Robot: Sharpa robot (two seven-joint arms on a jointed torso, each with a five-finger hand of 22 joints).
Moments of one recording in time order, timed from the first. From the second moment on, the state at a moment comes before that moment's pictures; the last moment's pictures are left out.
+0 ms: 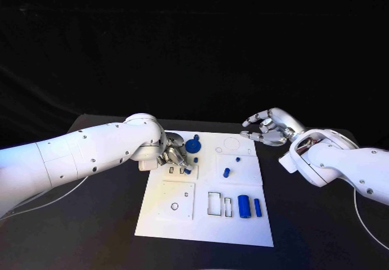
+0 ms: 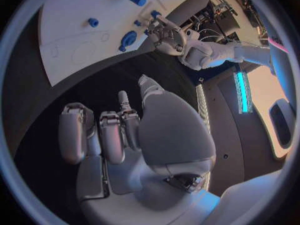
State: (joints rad) left arm 1.33 -0.60 -0.10 1.32 -0.95 0.29 -0.50; left_hand 1.27 -0.20 0.64 0.25 0.05 0.87 0.06 0.67 0.61 1.22 -0.01 1.10 0.97 1.47 -0.06 1.56 1.31 0.08 1.43 0.03 1.41 1.22; right arm 1.29 -0.92 -0.14 1.57 -0.94 -0.53 0.06; right_hand 1.38 -0.12 0.12 0.29 0.26 0.89 0.16 0.18 0.41 1.47 0.08 1.44 1.31 1.47 0.01 1.55 1.31 0.04 1.44 0.12 1.37 1.31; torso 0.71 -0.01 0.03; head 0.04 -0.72
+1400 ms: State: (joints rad) left arm 1.32 -0.72 -0.11 1.45 -0.88 0.08 -0.44; left_hand 1.16 -0.26 0.67 0.24 0.54 0.91 0.06 0.69 0.71 1.31 -0.03 1.12 1.03 1.47 -0.08 1.57 1.31 0.08 1.45 0.03 1.43 1.27; right arm 1.29 -0.93 -0.14 1.57 -0.94 -0.54 0.06; right_hand 1.38 -0.12 0.12 0.29 0.26 0.89 0.16 0.18 0.41 1.47 0.08 1.44 1.31 1.47 0.01 1.55 1.31 0.04 1.44 0.11 1.36 1.31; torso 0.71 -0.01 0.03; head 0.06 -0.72
